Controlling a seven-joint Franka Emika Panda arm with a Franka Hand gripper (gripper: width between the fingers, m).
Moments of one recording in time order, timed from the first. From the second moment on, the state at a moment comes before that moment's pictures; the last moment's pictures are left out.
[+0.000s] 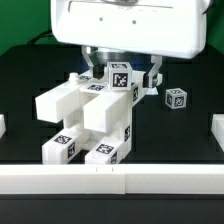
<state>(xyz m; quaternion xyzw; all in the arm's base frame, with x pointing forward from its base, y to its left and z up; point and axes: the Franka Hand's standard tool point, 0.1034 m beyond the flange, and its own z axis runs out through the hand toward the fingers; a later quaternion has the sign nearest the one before) 0.615 -0.019 0.112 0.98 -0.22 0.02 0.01</state>
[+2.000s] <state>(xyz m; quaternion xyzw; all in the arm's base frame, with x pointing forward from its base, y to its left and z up) 0.615 -0.025 0.111 0.98 -0.21 0.02 0.01</state>
